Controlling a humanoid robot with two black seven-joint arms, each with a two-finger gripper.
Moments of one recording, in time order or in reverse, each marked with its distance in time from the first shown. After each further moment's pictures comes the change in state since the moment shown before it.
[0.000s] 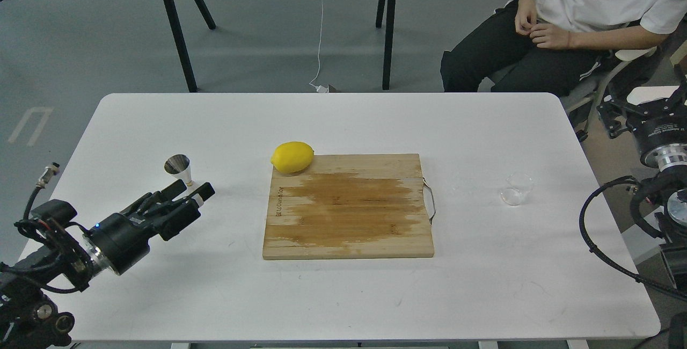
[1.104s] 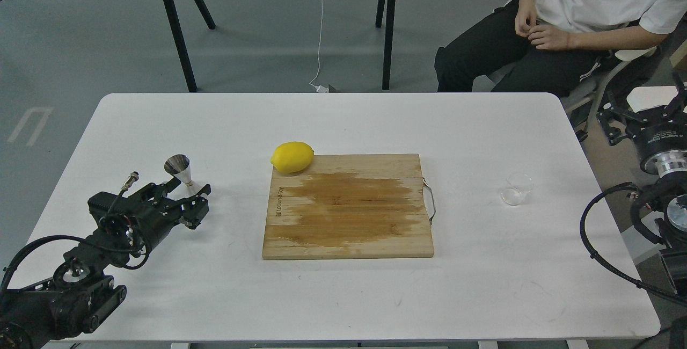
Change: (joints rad) left arm -0.313 -0.437 0.044 0.843 0.303 0.140 0.034; right arm -0.013 -0.001 -0.007 -0.010 -0.005 0.000 0.001
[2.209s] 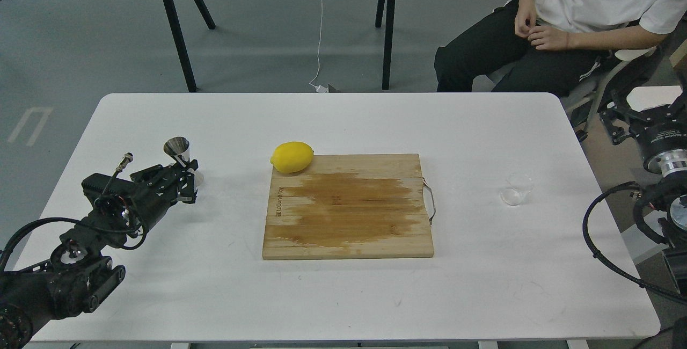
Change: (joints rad) left arm -0.078 0.036 0.004 -0.050 -0.033 0.000 -0.005; right arm 0.001 -0.008 0.004 -0.001 0.003 0.000 0.005
